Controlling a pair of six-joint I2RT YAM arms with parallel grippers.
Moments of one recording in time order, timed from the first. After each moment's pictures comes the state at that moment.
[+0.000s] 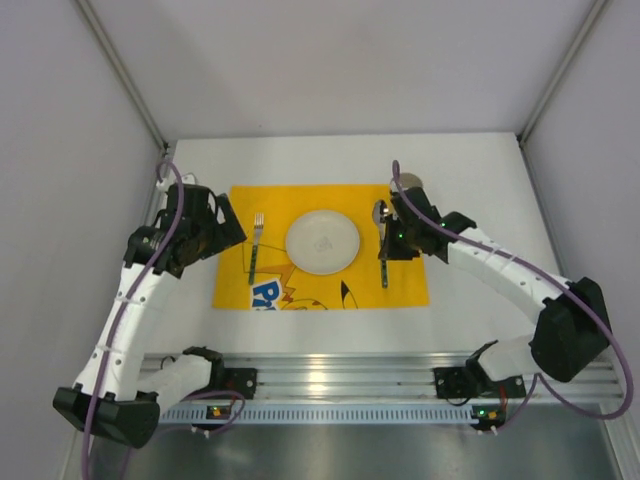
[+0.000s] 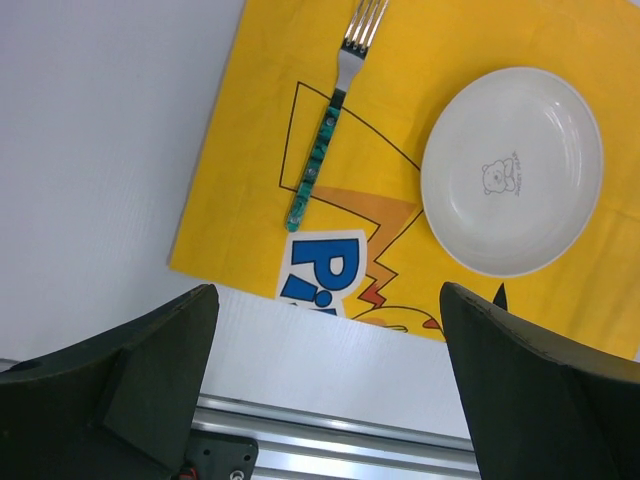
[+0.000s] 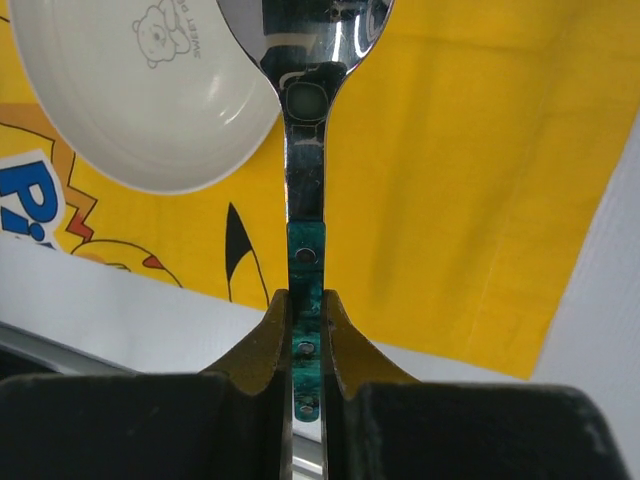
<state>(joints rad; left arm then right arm) -0.24 1.05 1.24 -1.02 -0.19 -0.59 0.61 1.36 1.08 -0.66 0.01 0.53</state>
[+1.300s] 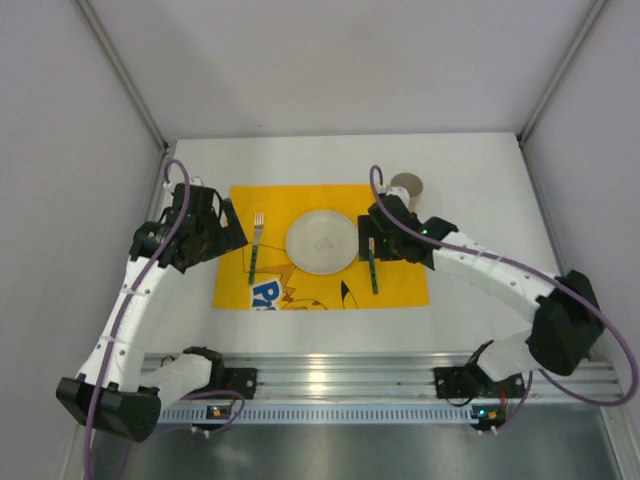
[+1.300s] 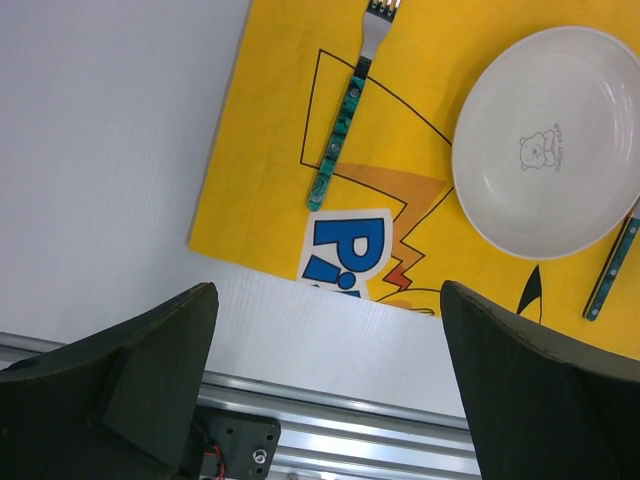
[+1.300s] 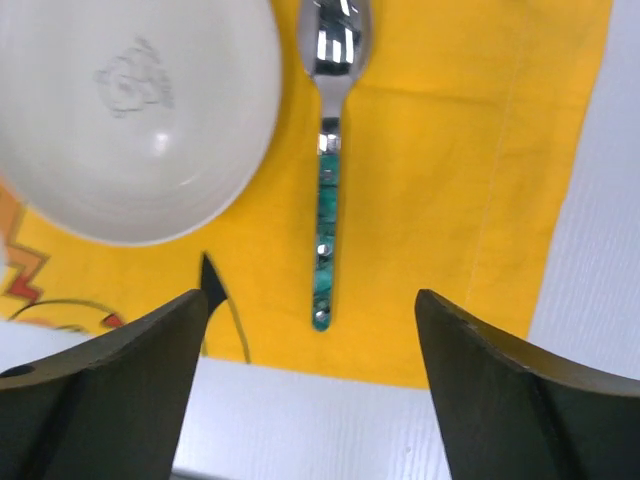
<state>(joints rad) -0.24 1.06 1.22 -1.08 -0.20 -0.57 0.74 1.49 1.10 -0.59 0.29 0.58</state>
